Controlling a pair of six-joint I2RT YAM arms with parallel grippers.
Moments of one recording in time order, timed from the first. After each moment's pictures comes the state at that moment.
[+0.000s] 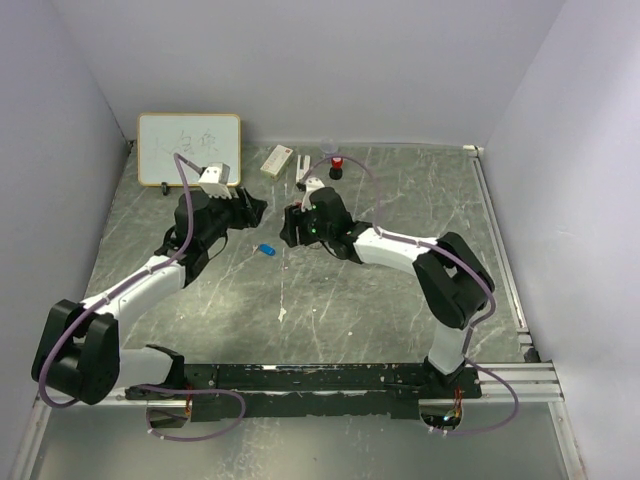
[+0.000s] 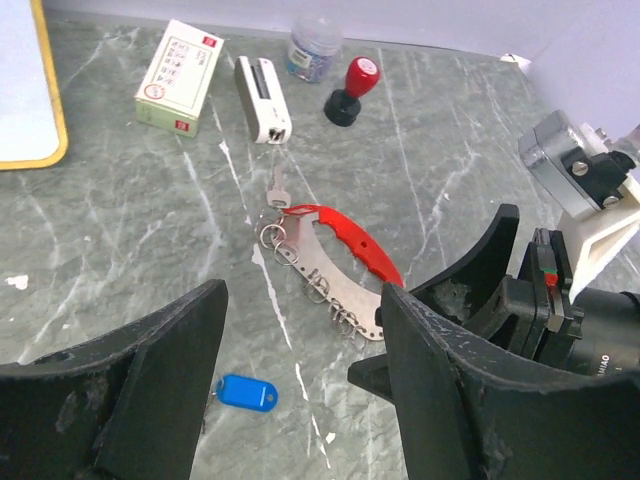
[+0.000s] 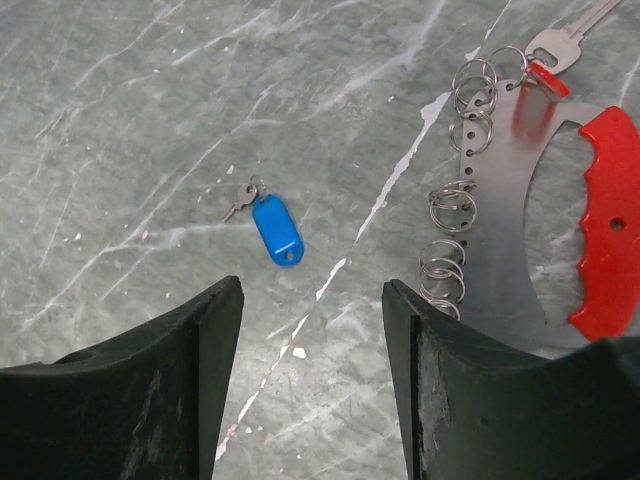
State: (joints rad) left arm -0.37 1.27 0.70 0.41 0.09 -0.37; right arm 0.71 1.80 1.11 0.17 -0.09 0.33
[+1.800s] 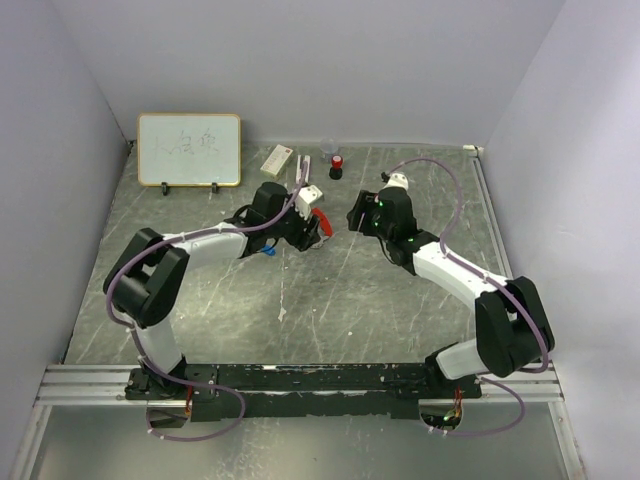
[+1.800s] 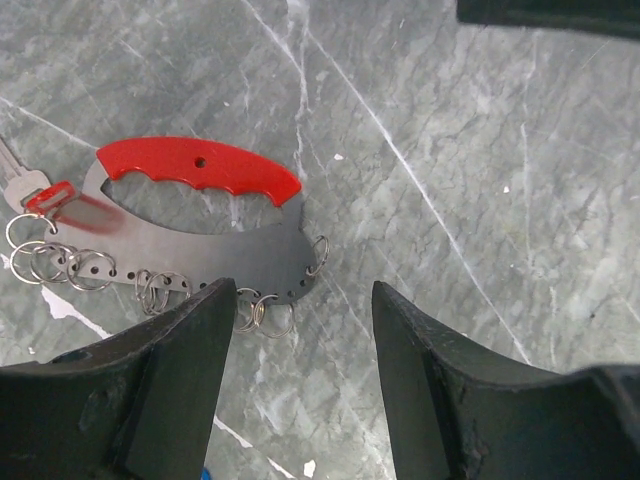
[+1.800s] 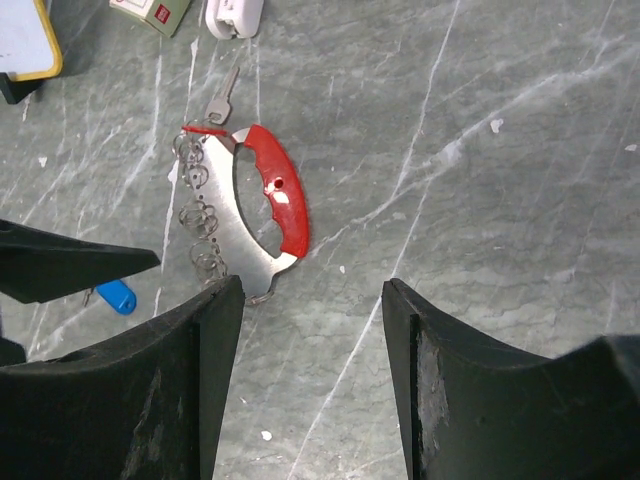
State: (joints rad) left arm -0.62 1.77 1.05 0.18 0.33 0.10; right arm 0.44 1.42 0.83 0.11 0.12 0.45
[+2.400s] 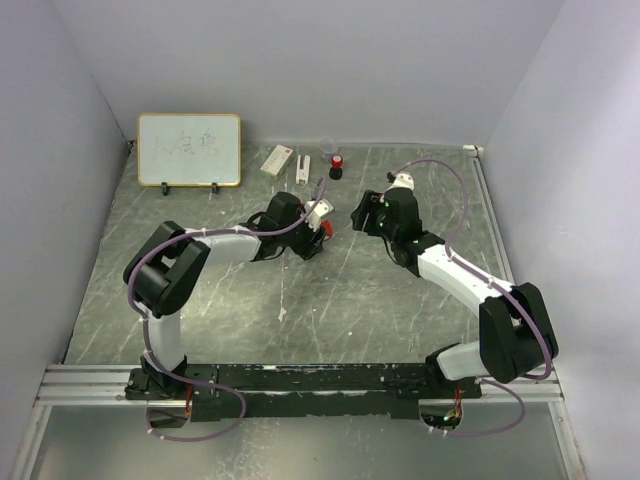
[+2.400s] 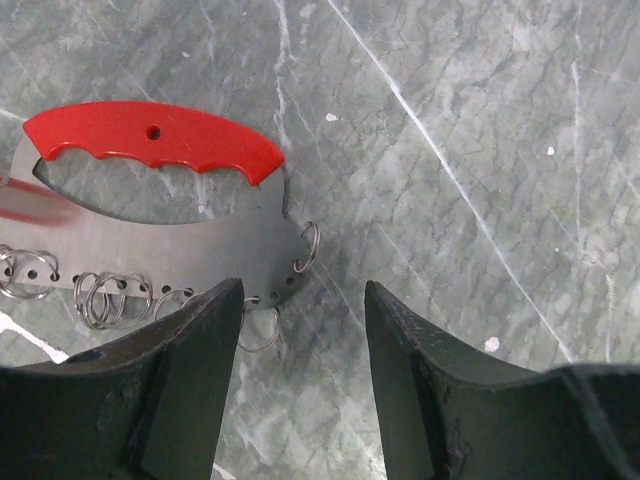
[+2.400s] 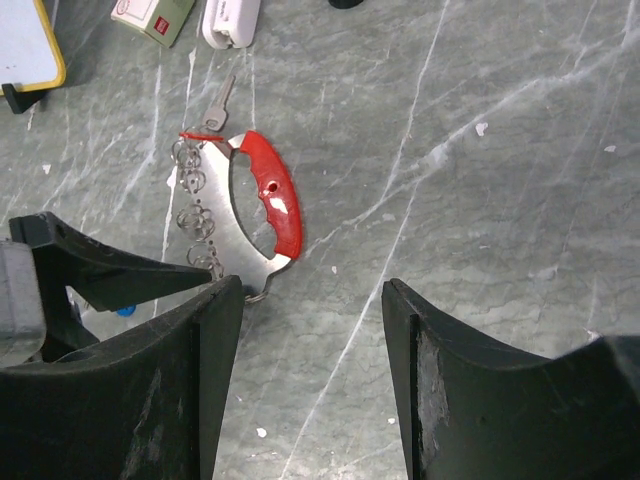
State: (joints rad) left arm -0.67 1.89 1.08 0.18 0.27 0.16; right arm 0.41 1.39 0.81 0.11 0.10 0.45
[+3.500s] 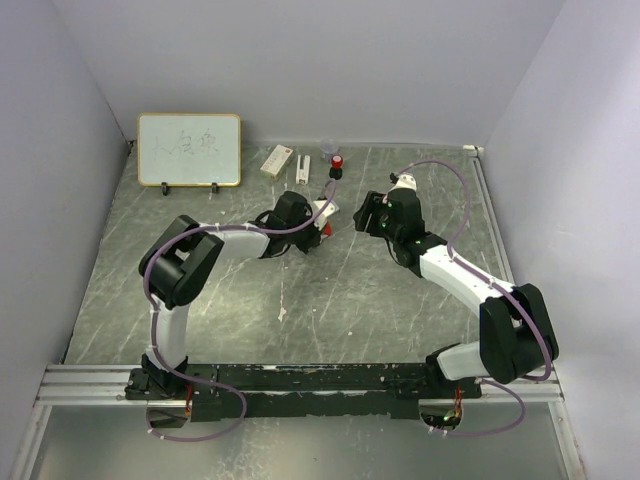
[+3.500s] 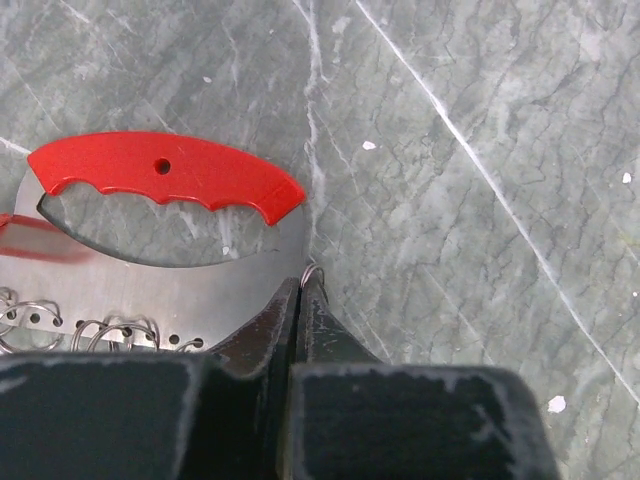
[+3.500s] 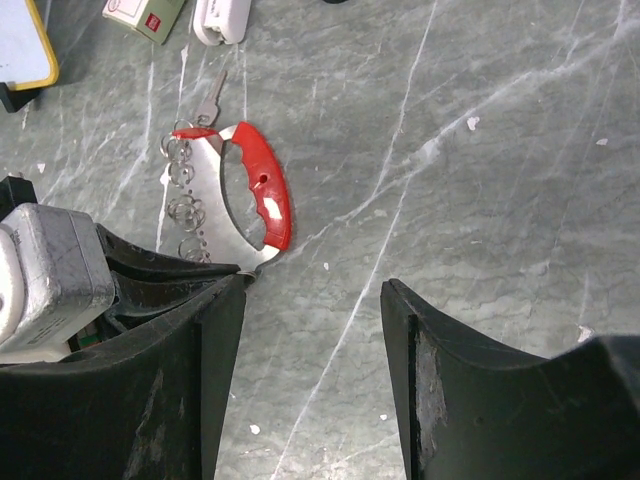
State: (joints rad) left arm -0.68 2.01 1.15 0.21 0.23 0.22; right arm 0.39 1.38 0.80 0.11 0.08 0.45
